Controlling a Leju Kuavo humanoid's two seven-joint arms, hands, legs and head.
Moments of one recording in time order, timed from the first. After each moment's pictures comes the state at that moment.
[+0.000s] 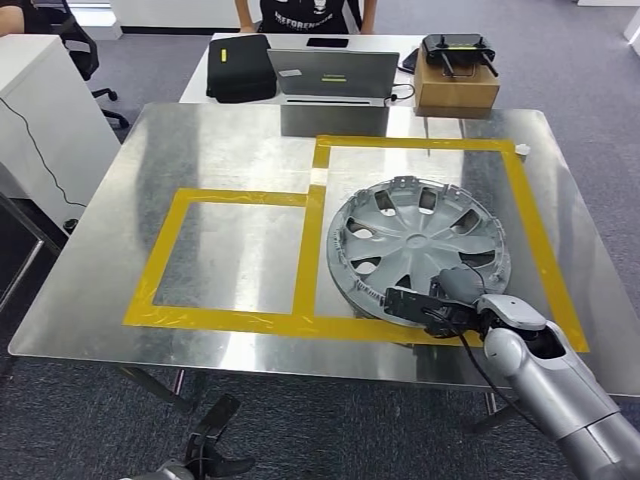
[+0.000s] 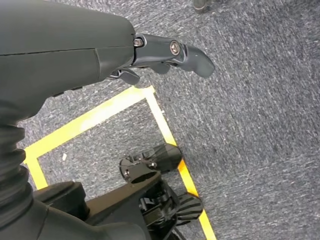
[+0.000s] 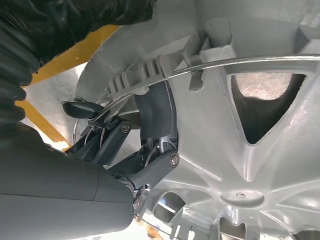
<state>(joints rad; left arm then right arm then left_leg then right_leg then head) -0.28 0.07 -1.47 -0.10 1.48 0.26 -0.44 -0.69 -0.17 0.94 -0.99 0.63 0.27 0.09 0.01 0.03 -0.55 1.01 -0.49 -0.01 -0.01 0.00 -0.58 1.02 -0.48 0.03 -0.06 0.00</state>
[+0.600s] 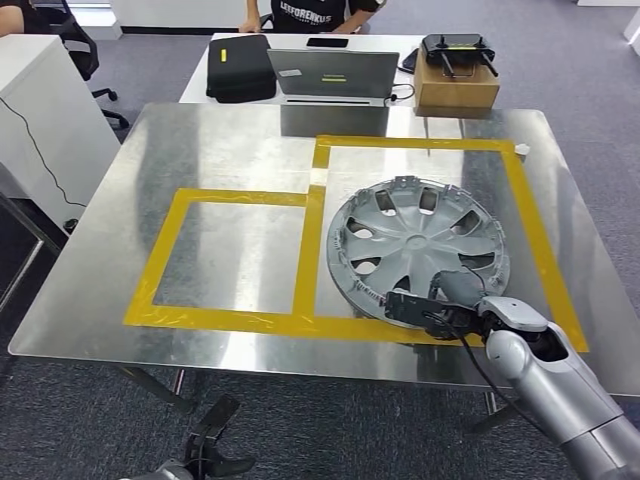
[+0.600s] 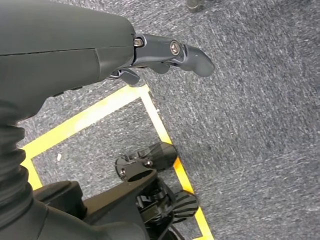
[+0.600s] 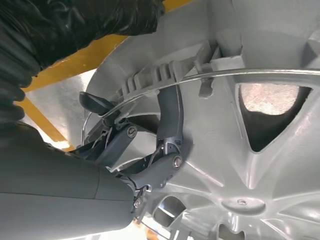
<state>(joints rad) -0.28 0.07 -1.48 -0.10 1.48 0.24 -0.47 -0.69 -0.19 0.94 -1.03 0.62 0.27 0.11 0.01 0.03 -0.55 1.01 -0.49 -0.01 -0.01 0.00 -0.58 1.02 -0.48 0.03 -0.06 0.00</state>
